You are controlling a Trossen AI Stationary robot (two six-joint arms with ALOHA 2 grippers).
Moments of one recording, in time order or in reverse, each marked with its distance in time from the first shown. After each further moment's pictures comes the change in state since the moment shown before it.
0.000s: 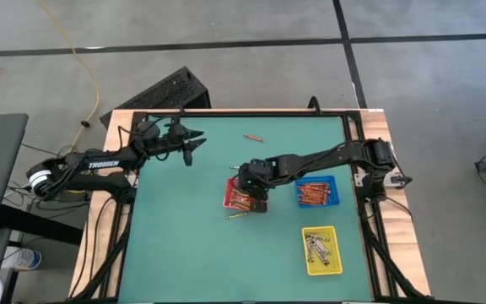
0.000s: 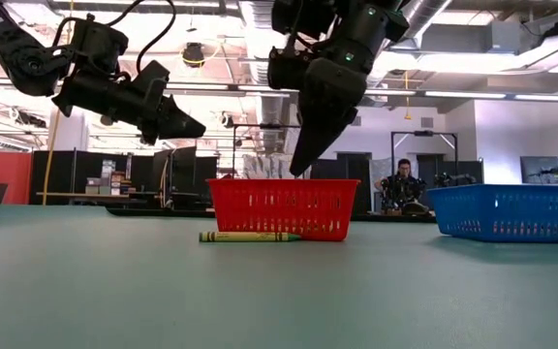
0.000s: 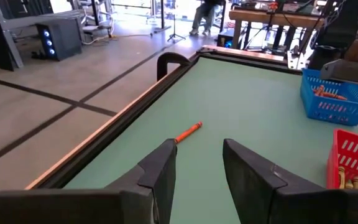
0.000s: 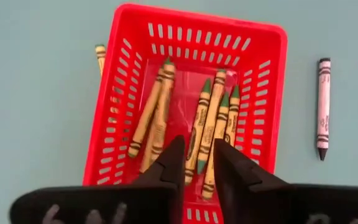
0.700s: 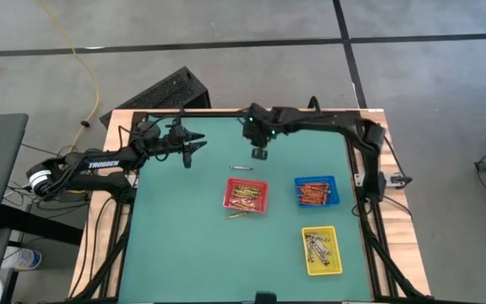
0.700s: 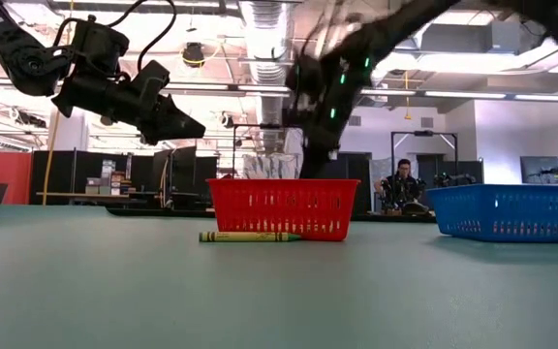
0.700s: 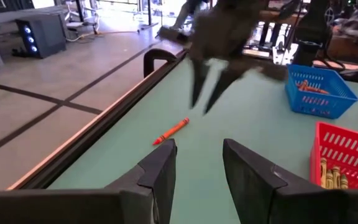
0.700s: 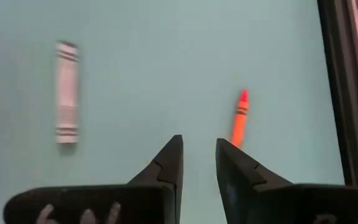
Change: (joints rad) left arm 0.000 0.000 0.001 -0.017 0.060 -0.001; right arm -0.466 0.114 0.122 0.009 -0.040 -0.379
